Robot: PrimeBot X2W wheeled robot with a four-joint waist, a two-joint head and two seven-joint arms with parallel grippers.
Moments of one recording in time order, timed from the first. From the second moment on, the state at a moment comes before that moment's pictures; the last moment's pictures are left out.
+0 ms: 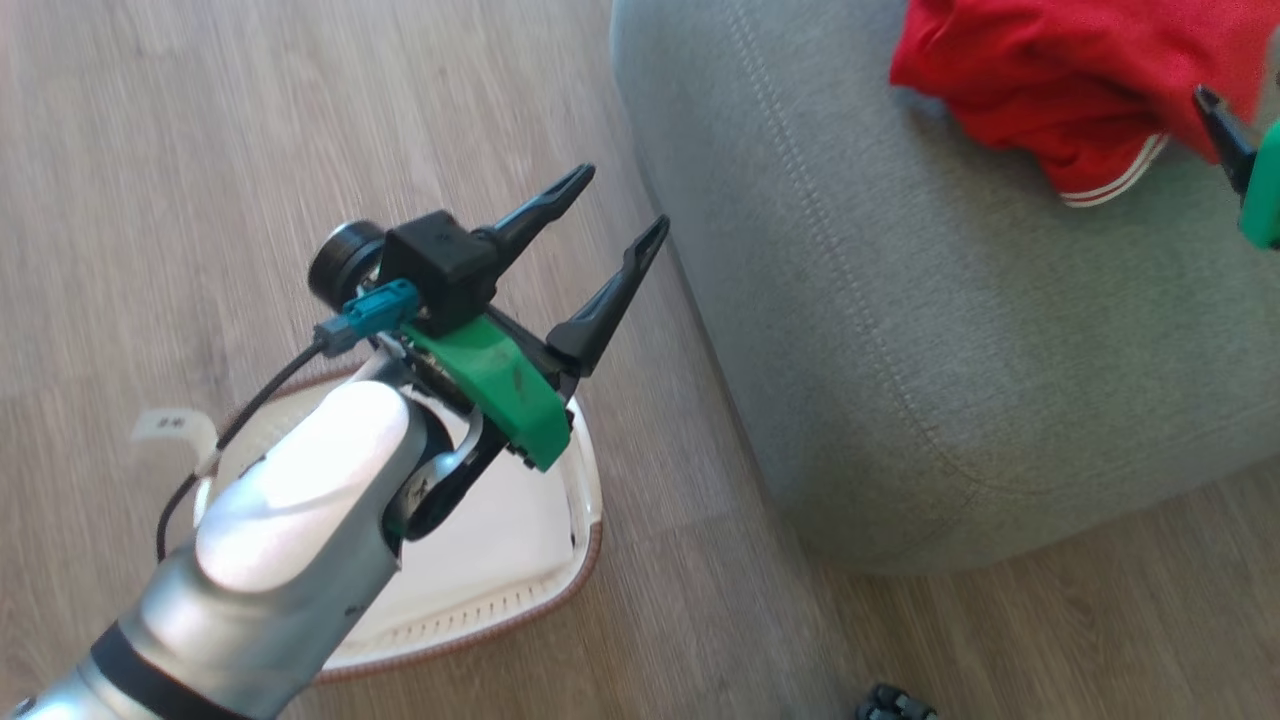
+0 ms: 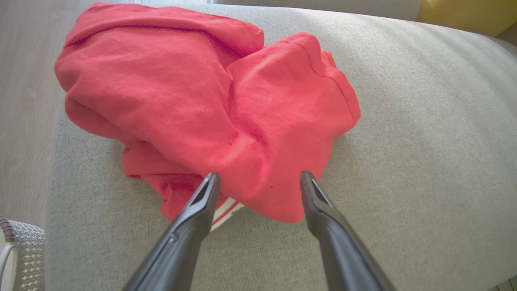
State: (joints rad) left arm -0.68 0.34 -0.82 0.16 -0.60 -0.03 -0.09; right arm -0.99 -0.61 0.55 0.89 0.69 0.13 0.22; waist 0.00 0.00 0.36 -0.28
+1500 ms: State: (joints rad) left arm -0.20 0.41 -0.57 0.14 -0.69 0.22 -0.25; right arm -0.02 -0.37 -0.10 0.02 0.43 0.13 -0.08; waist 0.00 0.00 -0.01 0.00
